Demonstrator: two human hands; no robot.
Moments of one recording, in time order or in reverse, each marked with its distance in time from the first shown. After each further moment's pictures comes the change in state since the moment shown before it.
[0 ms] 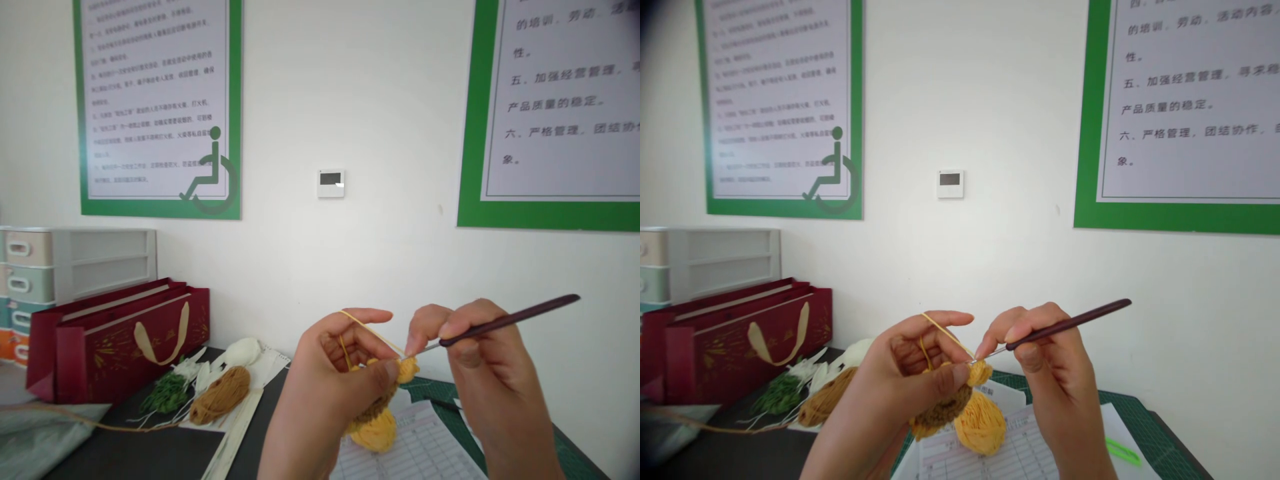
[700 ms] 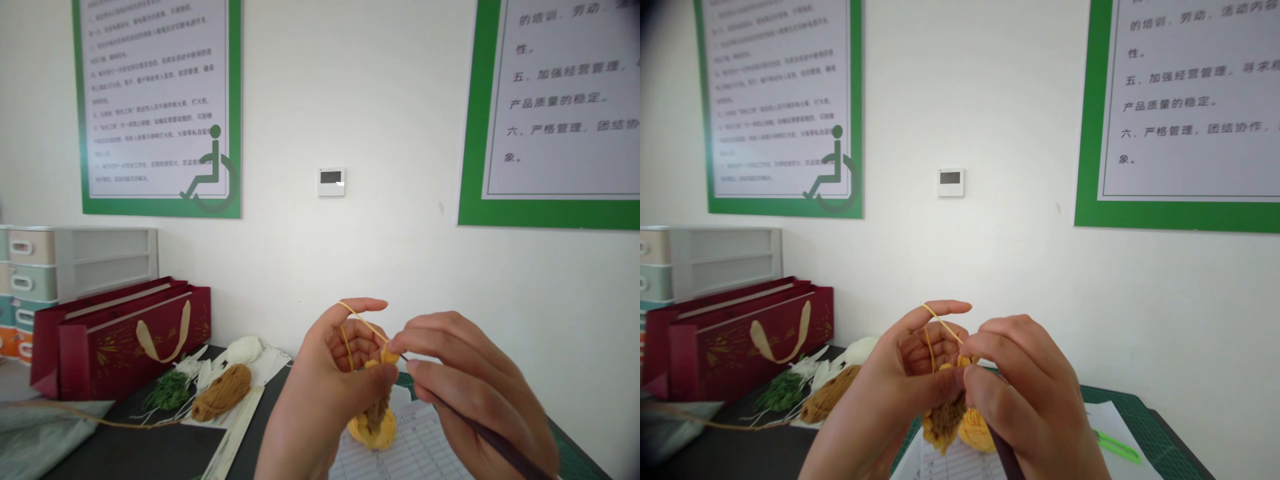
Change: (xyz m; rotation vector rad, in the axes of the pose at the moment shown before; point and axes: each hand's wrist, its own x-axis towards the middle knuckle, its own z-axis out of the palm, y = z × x) left_hand 0.007 -0.008 -0.008 0.015 -0.100 0.021; right_hand 0.005 -0.021 0.004 -0.754 -0.242 -0.458
